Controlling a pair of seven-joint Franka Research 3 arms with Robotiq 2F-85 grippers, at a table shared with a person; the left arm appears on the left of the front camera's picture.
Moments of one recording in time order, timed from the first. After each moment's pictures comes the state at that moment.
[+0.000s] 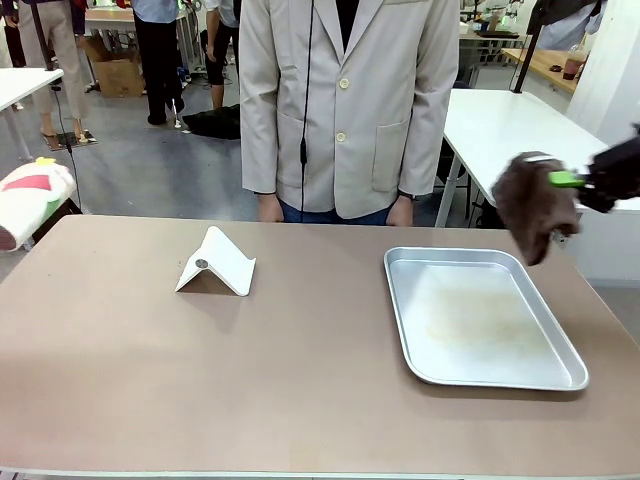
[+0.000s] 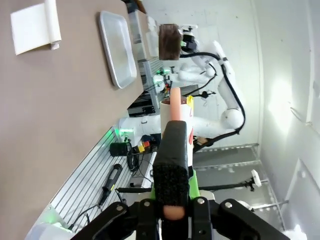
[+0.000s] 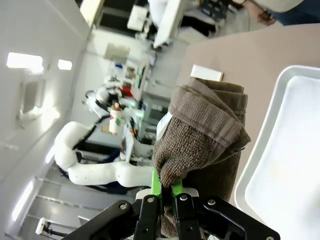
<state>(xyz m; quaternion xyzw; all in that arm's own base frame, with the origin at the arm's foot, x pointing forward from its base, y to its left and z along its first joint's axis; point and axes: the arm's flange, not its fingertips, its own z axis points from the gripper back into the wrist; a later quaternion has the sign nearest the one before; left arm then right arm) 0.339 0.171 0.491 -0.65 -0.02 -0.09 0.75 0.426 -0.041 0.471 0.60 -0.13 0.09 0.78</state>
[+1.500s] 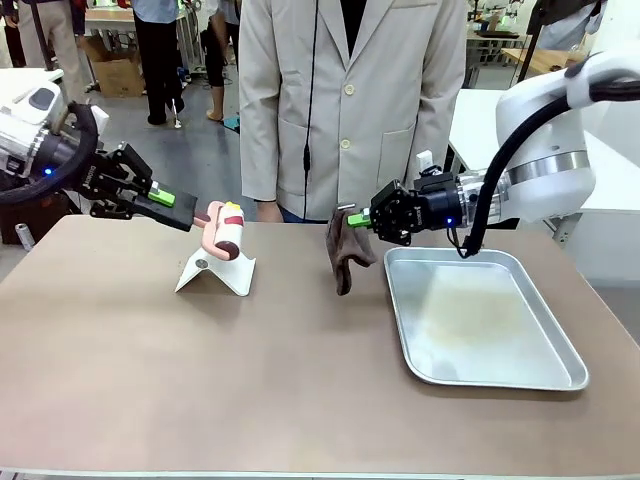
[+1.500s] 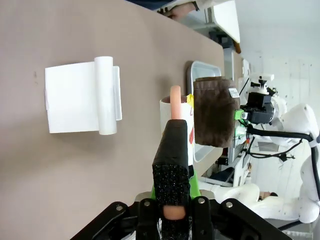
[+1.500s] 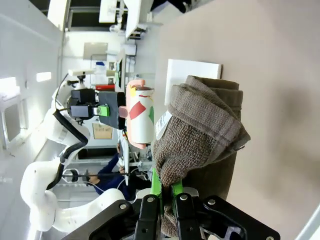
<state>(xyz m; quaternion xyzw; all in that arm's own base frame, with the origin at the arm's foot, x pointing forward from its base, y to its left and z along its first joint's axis) 0.466 -0.019 0.443 -0.47 -0.07 0.02 0.88 0.488 0.194 0.364 0.58 -0.05 0.02 0.81</state>
